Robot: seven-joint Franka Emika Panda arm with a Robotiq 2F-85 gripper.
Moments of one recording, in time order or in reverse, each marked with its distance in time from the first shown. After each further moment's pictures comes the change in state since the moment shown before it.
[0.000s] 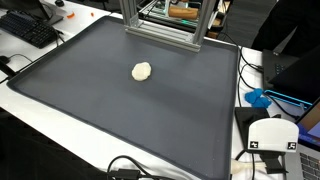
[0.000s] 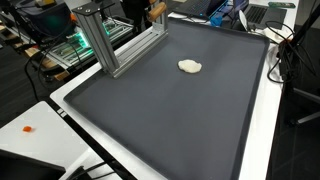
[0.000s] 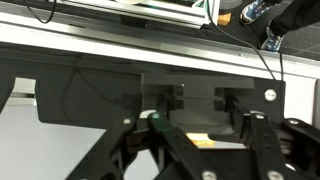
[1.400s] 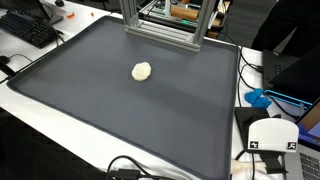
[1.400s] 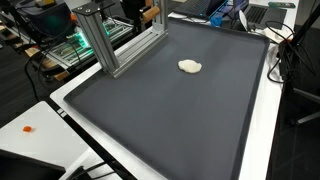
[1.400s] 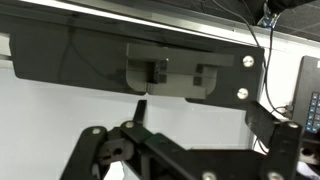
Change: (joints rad) arm 0.031 0.007 0.003 0.034 0.021 0.111 -0.005
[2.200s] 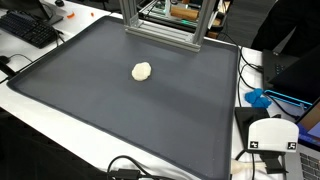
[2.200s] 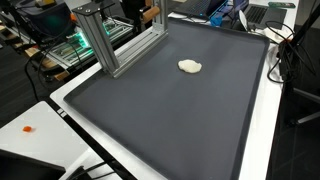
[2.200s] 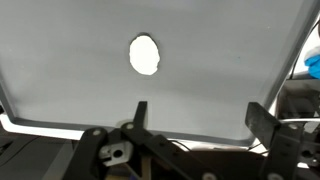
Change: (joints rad) arm -0.026 0.030 0.007 -0.041 -0.211 0.555 0.087
